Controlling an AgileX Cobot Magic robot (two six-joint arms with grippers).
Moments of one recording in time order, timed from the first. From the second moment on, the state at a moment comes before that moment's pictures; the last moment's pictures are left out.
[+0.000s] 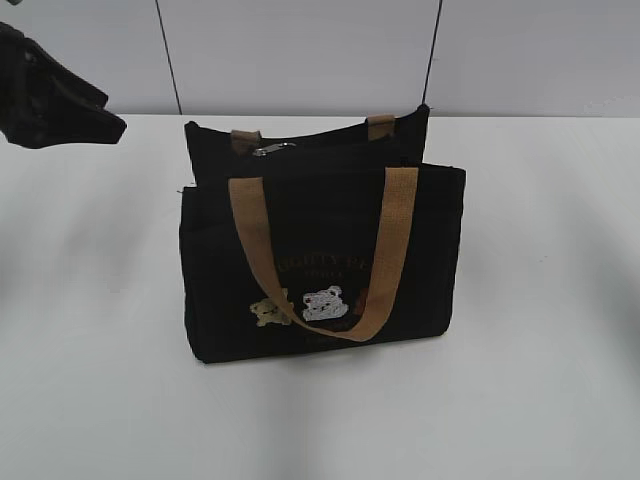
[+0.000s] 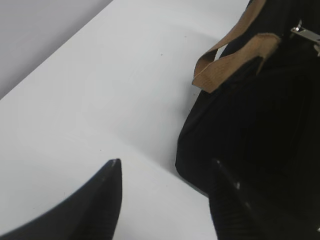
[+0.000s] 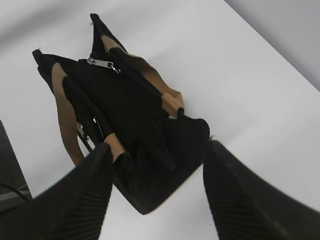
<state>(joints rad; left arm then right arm) 0.01 1.59 -1.10 -1.04 0.81 1.68 0.03 1.50 -1.53 0.76 1.19 -1.07</state>
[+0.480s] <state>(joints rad) -0.07 1.62 -1.12 -1.12 0.73 1.79 0.16 1.67 -1.66 0.78 1.21 -1.18</state>
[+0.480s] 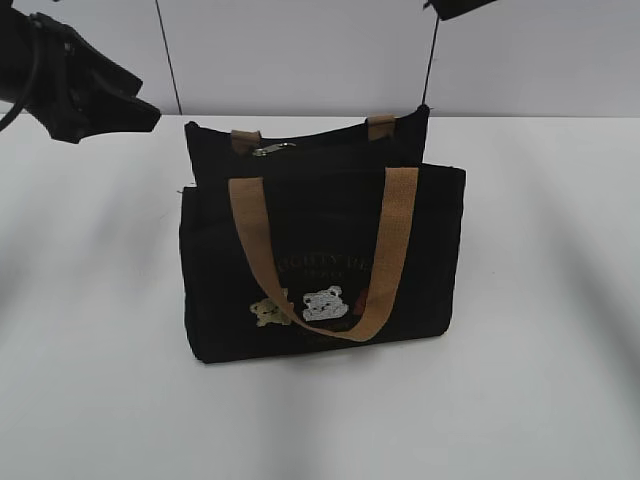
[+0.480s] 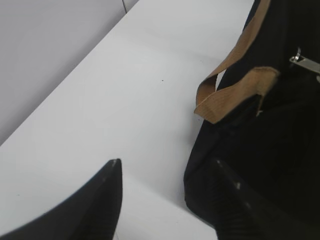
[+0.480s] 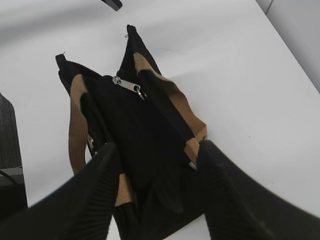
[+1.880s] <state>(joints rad) -0.06 1.75 -1.30 -1.04 1.05 1.83 0.31 1.82 -1.72 0.81 1.16 -1.28</state>
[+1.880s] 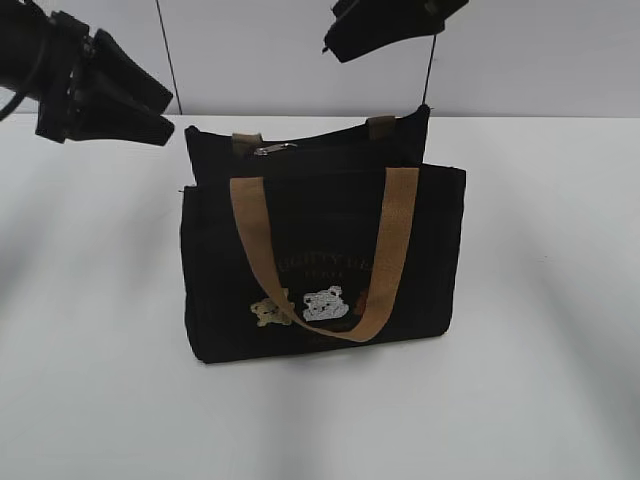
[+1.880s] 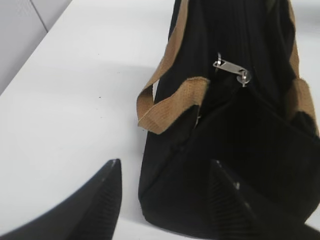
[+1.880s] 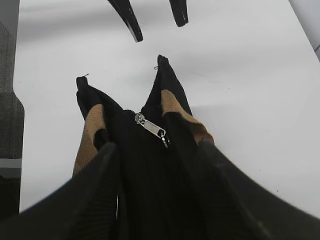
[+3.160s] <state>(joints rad) -0.17 1.85 -1.30 -1.04 0.97 1.90 0.38 1.89 -1.72 0.88 1.13 -1.40</state>
